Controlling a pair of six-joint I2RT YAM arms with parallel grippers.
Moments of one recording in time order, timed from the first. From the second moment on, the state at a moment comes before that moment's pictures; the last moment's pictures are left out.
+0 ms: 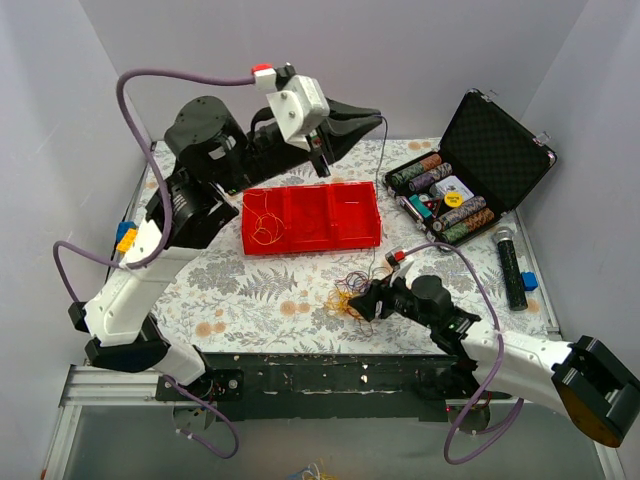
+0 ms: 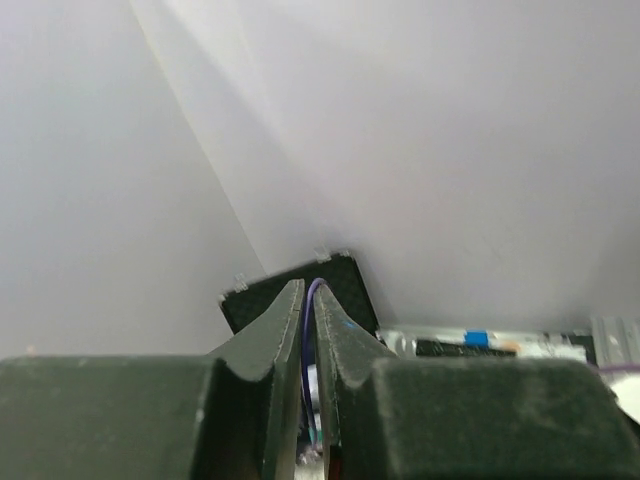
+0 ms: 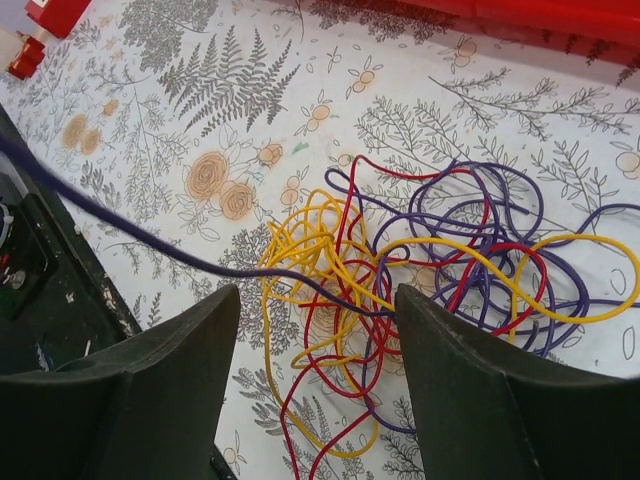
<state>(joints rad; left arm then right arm) -0.94 1.49 2.15 -0.36 0.31 0.24 0.82 0.95 0.16 0.47 -0.13 0.45</state>
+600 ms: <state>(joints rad) -0.95 1.47 2.23 0.15 0.13 0.40 0.82 0.87 0.07 0.45 -0.16 0.52</state>
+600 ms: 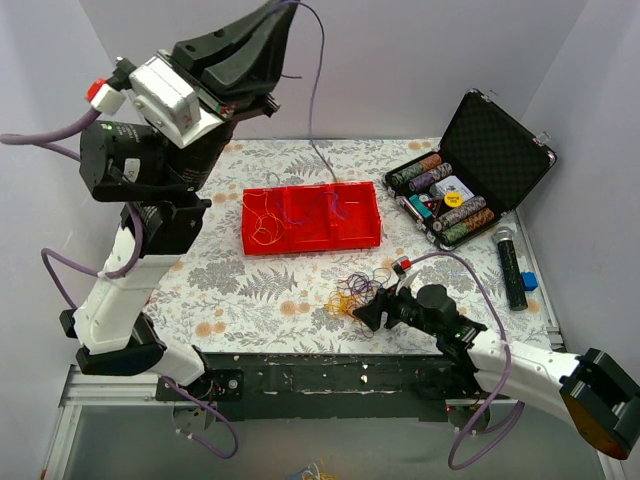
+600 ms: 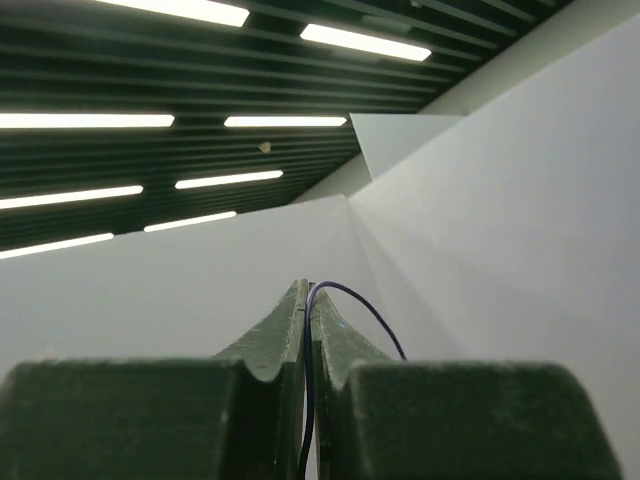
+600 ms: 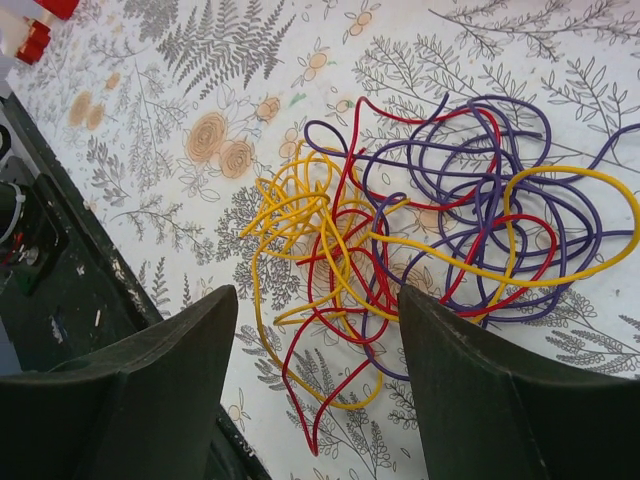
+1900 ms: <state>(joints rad) -0.95 1.49 1.74 0.41 0.03 0.45 0.82 0.58 0.05 0.27 -0.09 0.55</state>
